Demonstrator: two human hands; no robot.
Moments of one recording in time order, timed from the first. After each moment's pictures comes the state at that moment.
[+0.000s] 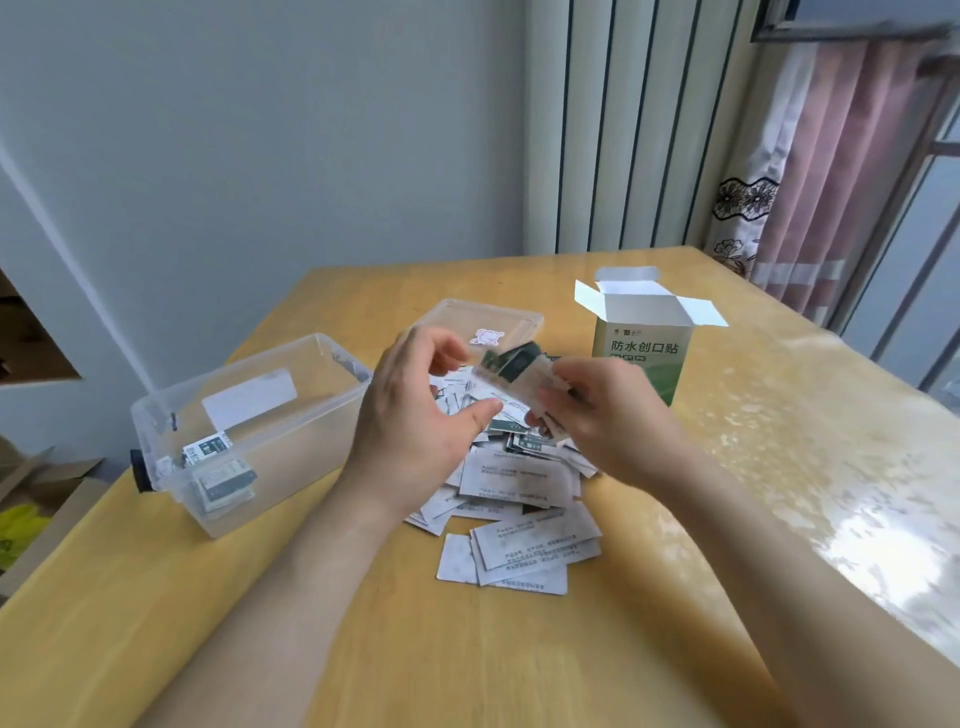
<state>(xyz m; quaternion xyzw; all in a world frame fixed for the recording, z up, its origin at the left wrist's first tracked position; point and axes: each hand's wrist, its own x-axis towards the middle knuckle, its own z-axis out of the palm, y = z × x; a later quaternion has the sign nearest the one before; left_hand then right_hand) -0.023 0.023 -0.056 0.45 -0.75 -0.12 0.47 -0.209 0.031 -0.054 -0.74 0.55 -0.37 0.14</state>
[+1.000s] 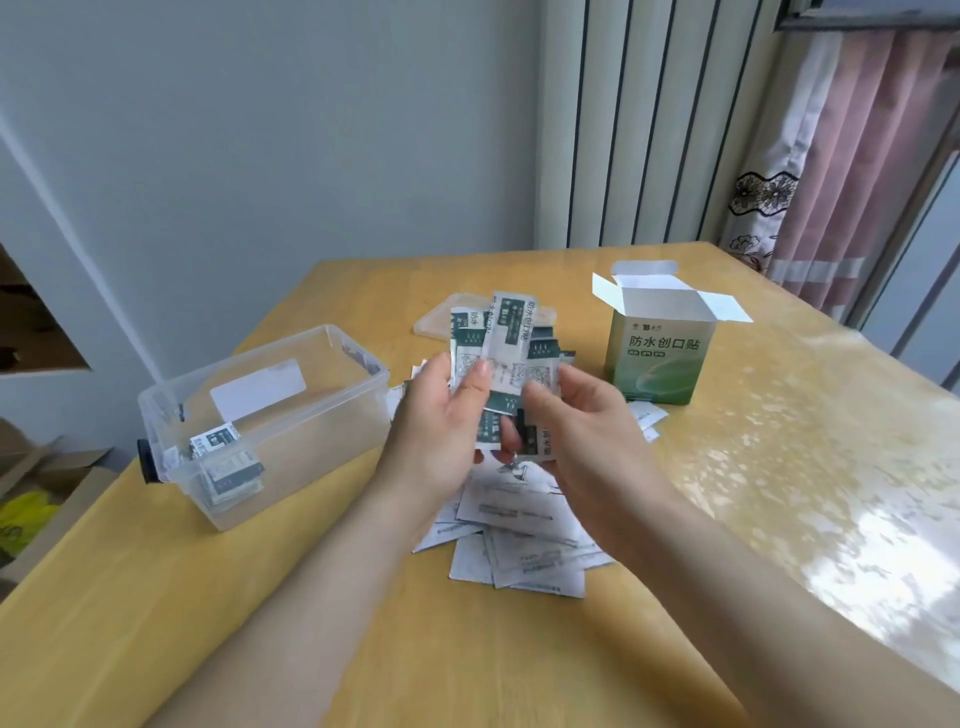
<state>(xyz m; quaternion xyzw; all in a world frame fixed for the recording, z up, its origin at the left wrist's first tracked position) -0.037 0.025 -0.063 0.47 -0.61 -0.41 0.50 -0.161 0.048 -0.064 -0.47 0.41 -0.59 0.51</state>
